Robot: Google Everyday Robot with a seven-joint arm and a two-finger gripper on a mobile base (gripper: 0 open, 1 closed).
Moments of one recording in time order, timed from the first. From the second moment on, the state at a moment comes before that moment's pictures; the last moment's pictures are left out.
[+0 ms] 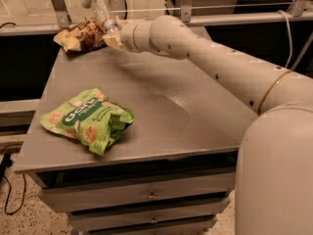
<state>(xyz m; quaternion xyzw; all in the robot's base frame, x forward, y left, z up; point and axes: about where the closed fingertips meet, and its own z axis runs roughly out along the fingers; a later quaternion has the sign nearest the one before) 0.807 0.121 0.908 -0.41 0.67 0.17 0.60</state>
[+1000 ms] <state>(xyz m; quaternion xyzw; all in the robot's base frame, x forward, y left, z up) 0.708 -0.013 0.961 -0.53 0.64 0.16 0.53</state>
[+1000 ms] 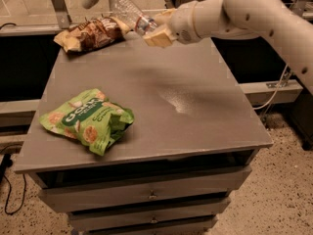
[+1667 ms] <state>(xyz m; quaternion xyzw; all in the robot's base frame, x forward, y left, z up) 0.631 -0.067 0.936 -0.63 0.62 0.17 0.44</state>
